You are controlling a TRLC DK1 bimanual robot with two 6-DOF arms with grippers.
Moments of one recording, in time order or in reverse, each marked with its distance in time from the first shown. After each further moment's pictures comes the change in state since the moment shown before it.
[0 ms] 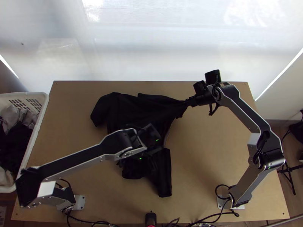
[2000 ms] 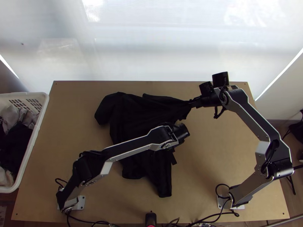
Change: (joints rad) left arm -0.023 0.526 0.402 0.024 -0.179 -0.020; right arm -0.028 -0.116 -0.100 0.038 -0.016 0.015
